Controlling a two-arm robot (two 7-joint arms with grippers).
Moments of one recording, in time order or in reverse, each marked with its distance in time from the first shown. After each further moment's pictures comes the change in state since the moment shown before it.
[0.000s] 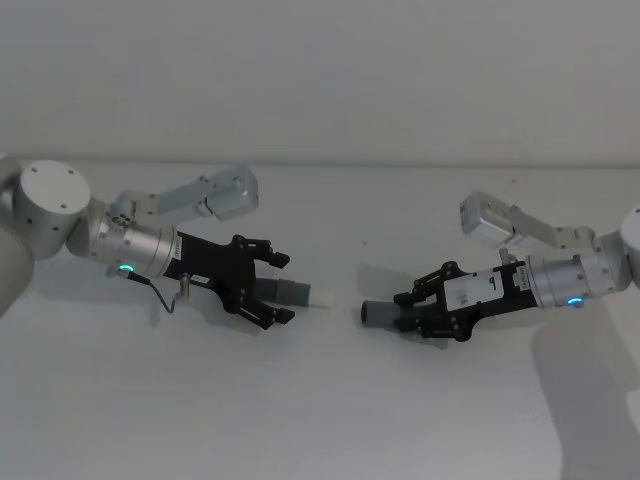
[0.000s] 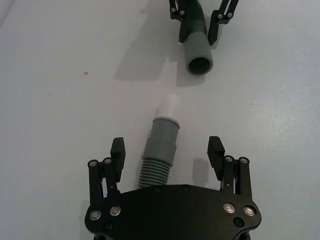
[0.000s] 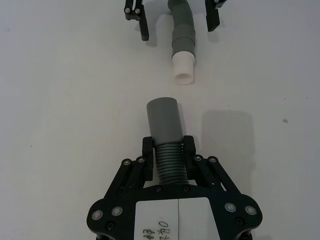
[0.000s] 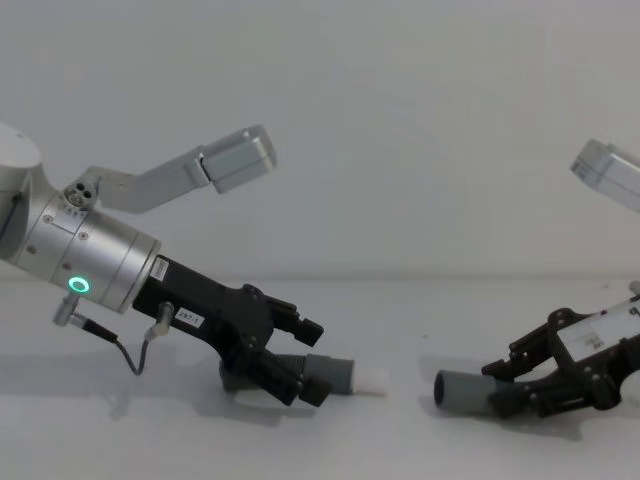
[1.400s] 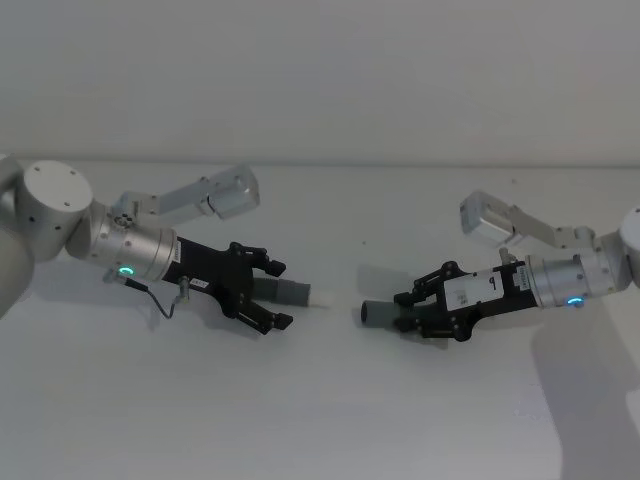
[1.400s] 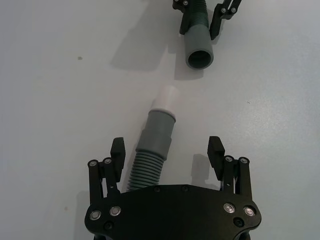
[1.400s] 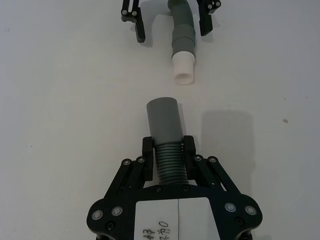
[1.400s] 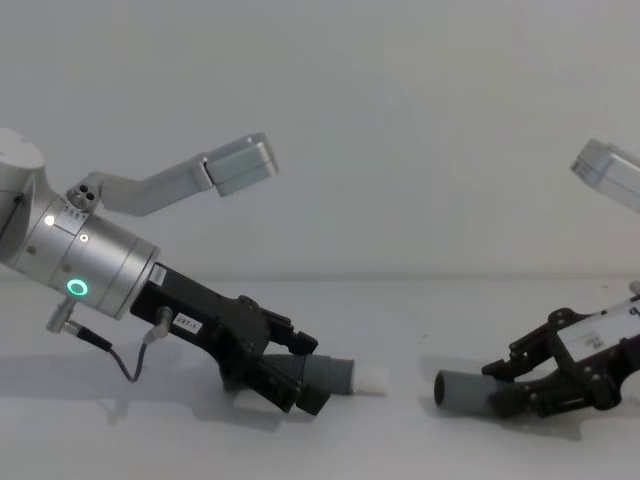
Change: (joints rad) left arm 0.003 0.004 0.006 -0.011 -0.011 0.095 -0.007; right arm 0.000 0.000 0.000 0.000 0.000 0.000 0.000
